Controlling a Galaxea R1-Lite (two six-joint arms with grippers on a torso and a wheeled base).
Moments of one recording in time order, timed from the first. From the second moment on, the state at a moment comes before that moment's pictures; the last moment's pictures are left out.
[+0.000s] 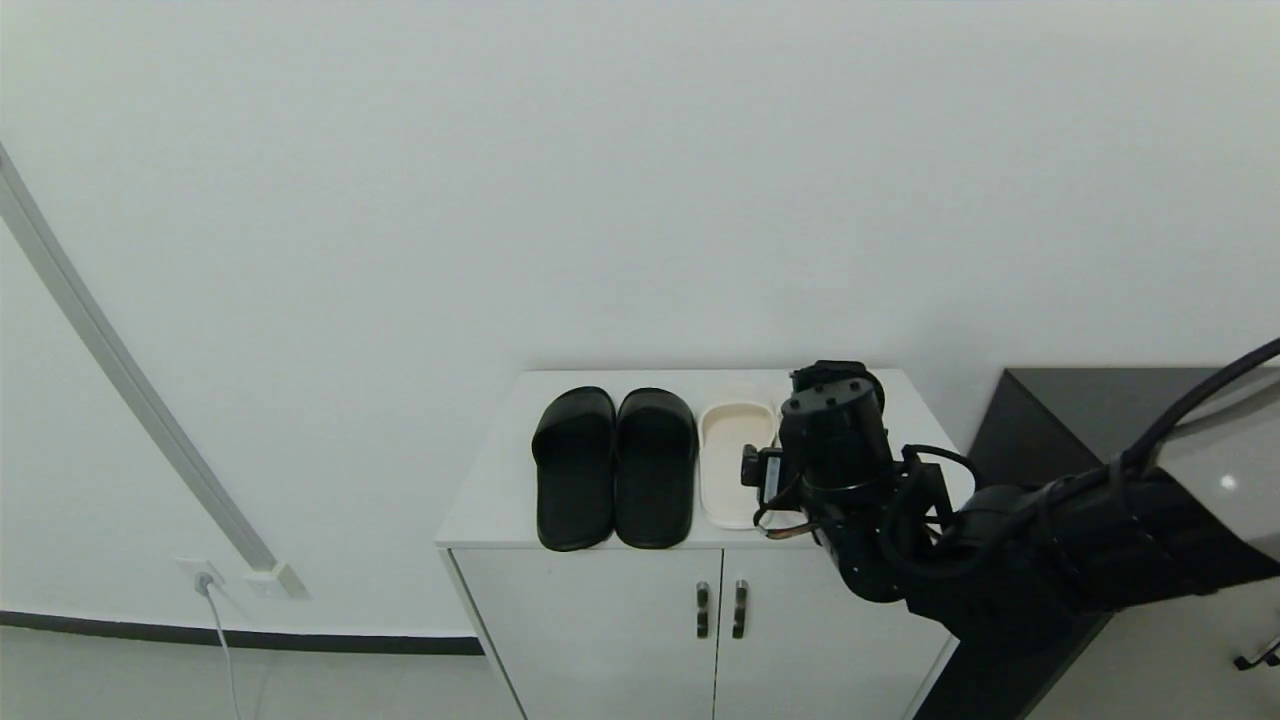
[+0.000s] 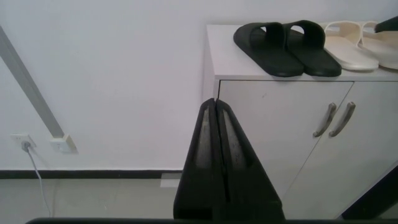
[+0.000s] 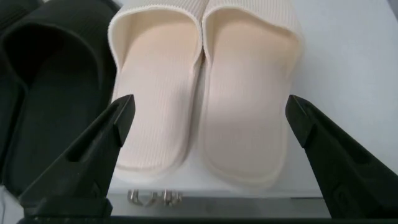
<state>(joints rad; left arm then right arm) 0.00 0.00 0.00 0.01 0.02 -0.02 0.78 2.01 -1.08 -0.52 -0.69 0.39</state>
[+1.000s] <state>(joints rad) 0.00 0.00 0.00 0.01 0.02 -0.02 0.66 2.29 -1.37 -0.60 -0.64 0.25</state>
